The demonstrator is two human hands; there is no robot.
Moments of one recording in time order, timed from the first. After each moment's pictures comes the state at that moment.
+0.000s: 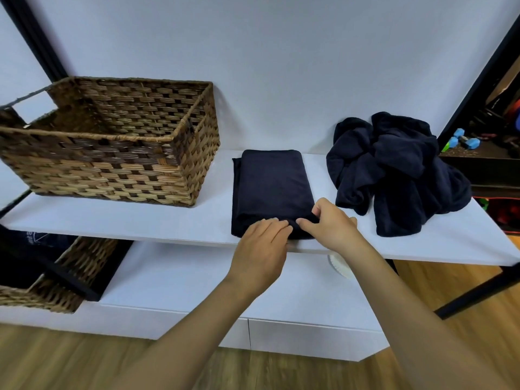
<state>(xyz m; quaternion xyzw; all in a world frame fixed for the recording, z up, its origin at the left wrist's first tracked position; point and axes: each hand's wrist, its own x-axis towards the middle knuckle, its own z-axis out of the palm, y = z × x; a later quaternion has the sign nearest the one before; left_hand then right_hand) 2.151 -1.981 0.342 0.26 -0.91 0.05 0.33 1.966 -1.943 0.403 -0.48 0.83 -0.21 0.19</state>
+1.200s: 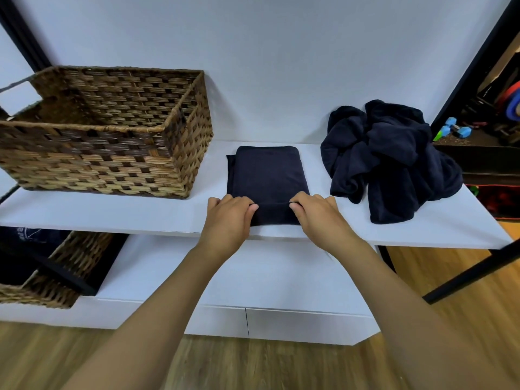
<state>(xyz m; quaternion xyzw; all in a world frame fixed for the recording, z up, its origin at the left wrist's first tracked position) 2.174 -2.026 0.375 0.42 -0.88 -0.06 0.20 1.981 -1.931 0.399 -0.63 0.75 -0.20 0.08</state>
